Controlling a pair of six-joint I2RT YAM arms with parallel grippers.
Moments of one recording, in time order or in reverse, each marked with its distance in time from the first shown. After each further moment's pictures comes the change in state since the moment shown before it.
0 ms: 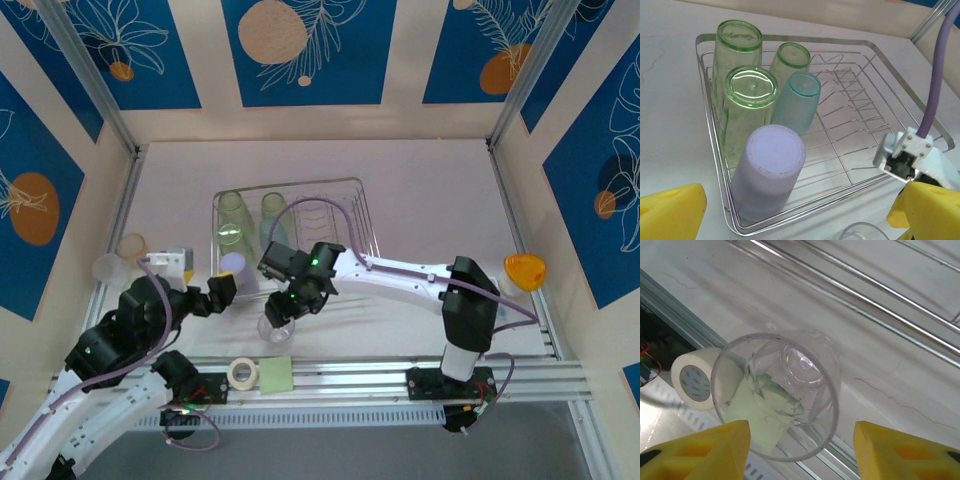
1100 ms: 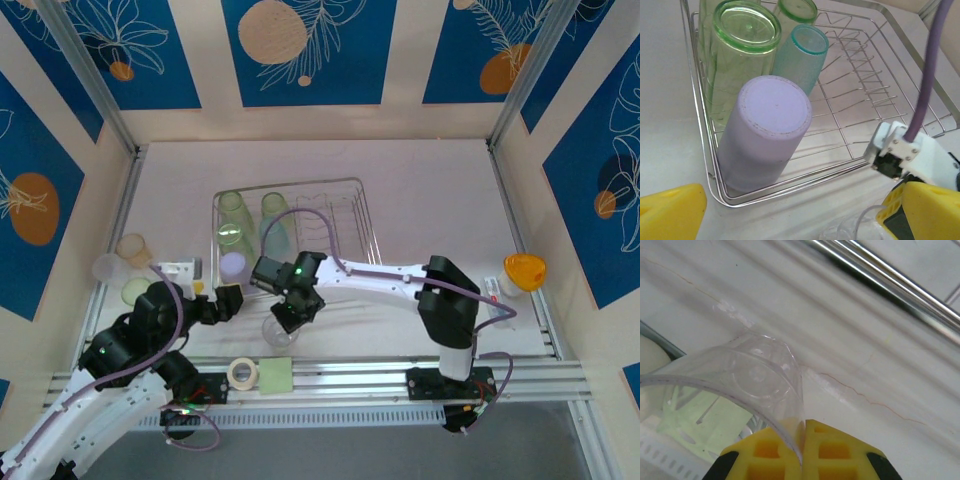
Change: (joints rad) left arm 0.000 -0.034 -0.122 0.003 0.069 -0.093; right arm 0.023 0.070 0.006 -0.078 0.110 -0.048
